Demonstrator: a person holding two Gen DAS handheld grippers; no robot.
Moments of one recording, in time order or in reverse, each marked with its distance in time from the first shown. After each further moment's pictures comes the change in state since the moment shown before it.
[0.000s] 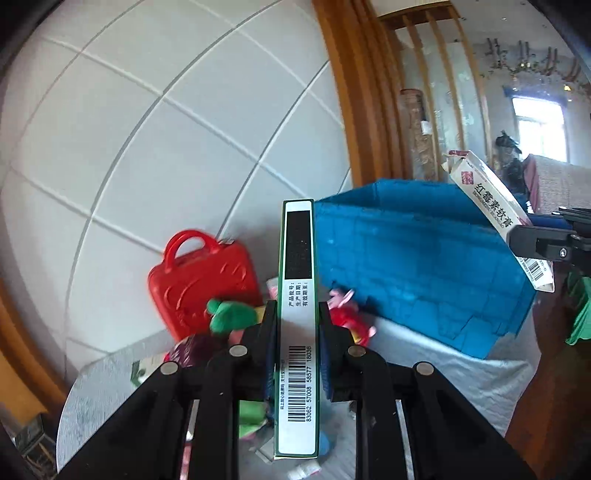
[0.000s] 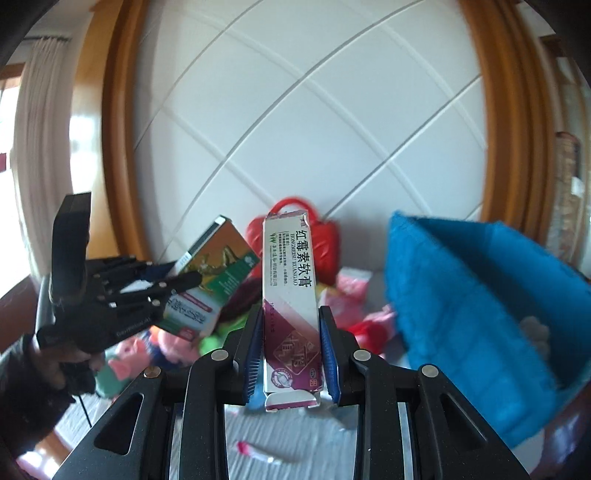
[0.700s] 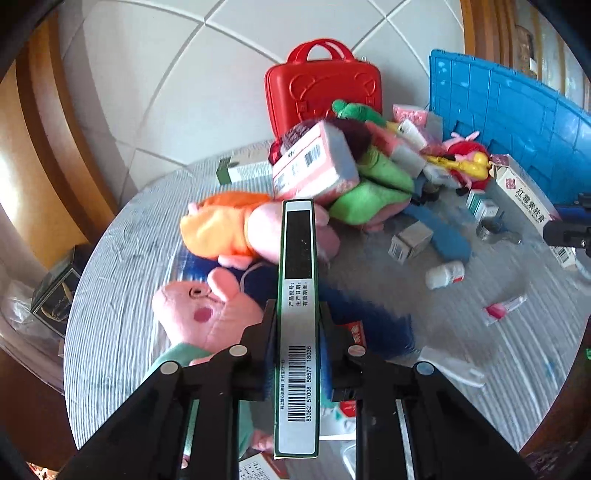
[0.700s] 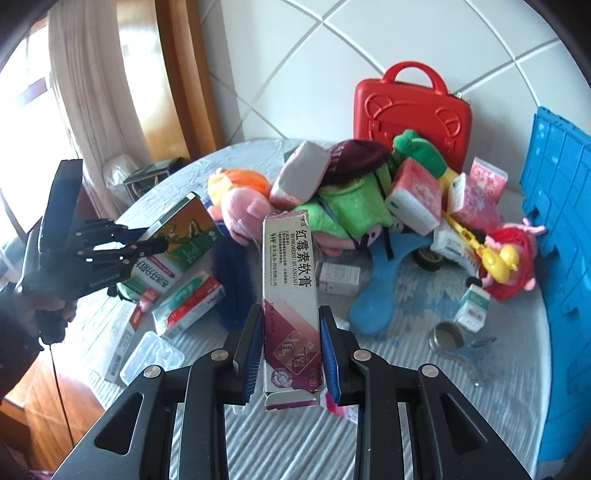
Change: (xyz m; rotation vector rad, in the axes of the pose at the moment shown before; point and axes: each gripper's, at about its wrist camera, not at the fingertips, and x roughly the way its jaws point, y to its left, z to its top) left arm -0.024 0.138 -0.243 -0.251 0.472 0.273; right arm 0.161 0.122 -0.134 -0.144 0.421 0.359
